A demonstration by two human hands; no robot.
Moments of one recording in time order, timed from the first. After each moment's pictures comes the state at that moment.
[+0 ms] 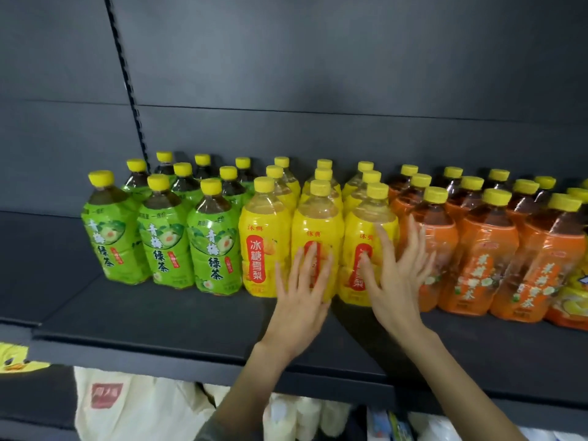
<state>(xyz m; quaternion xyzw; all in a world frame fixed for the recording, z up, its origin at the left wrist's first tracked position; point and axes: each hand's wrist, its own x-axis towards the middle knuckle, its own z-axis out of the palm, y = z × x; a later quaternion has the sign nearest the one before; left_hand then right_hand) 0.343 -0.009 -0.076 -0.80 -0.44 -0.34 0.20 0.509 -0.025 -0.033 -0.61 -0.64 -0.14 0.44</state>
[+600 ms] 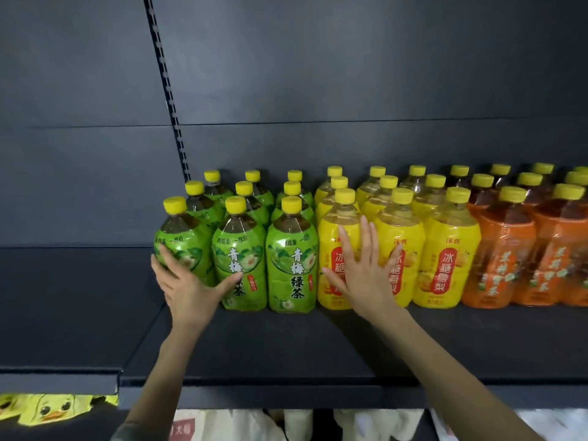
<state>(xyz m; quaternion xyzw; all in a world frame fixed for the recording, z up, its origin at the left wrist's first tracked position) 0.072 0.059 -0.043 -0.56 -0.66 -0.50 -0.10 0.348 0.039 -0.045 -0.65 -0.66 -0.25 0.28</state>
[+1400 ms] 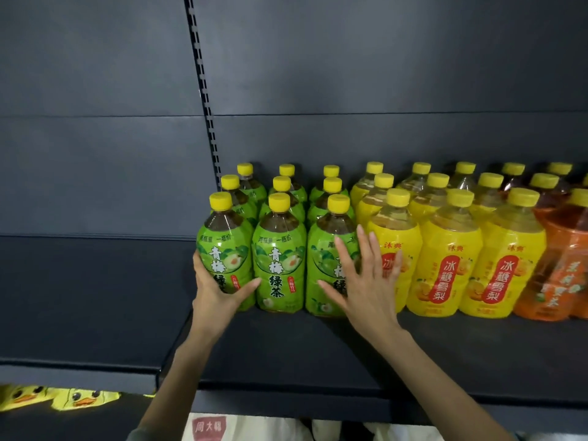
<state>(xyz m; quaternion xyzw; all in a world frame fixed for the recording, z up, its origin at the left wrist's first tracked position) 0.025 0.072 -0.061 -0.58 -0.57 -0.52 -0.27 0.282 0.049 -0.058 -0.61 -0.67 -0.31 0.29</state>
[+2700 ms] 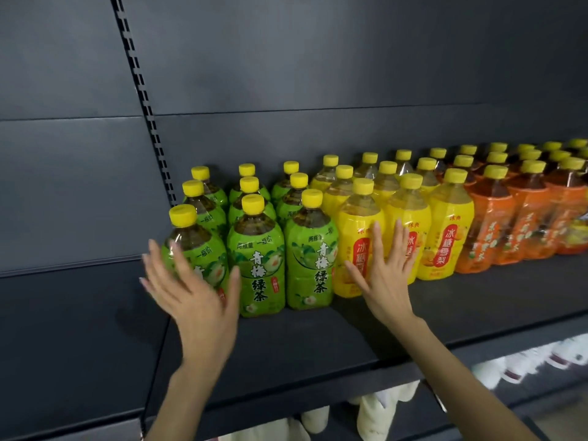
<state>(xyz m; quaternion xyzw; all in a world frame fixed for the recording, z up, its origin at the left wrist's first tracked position) 0.044 0.046 -0.031 -0.66 -0.48 -0.57 0.07 0.312 0.014 -0.056 -0.74 -0.55 -0.18 0.34</state>
